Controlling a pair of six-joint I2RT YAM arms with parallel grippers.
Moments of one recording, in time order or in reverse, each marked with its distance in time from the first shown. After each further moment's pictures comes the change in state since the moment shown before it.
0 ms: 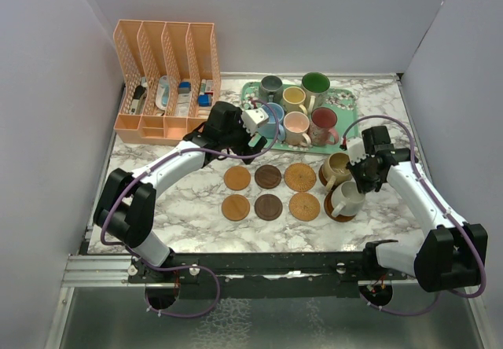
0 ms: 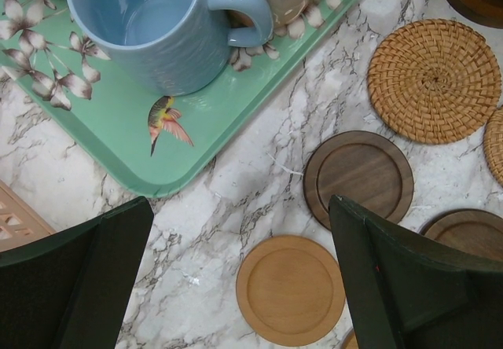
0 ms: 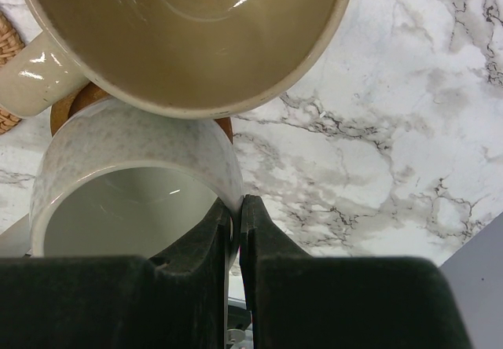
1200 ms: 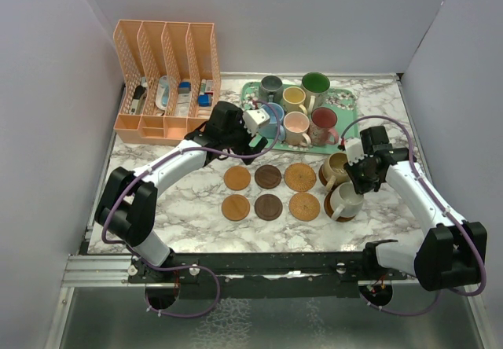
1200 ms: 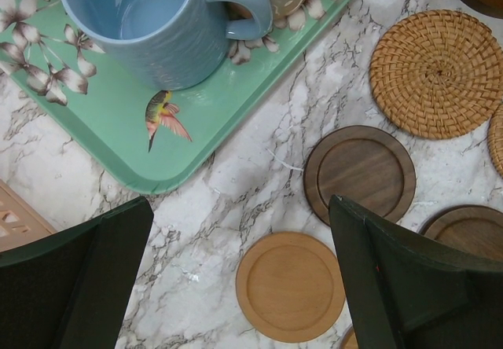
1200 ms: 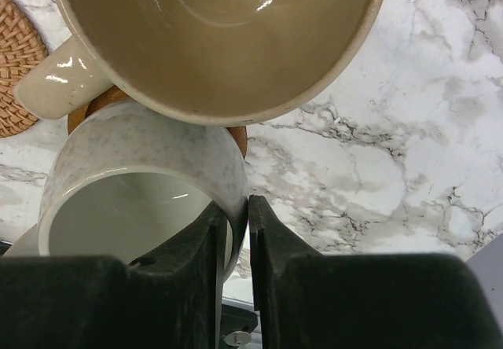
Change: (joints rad) left arm -0.006 0.014 0.017 -0.027 -0.013 0.007; right arm 0.006 0.010 -0.002 -0.001 -0.009 0.000
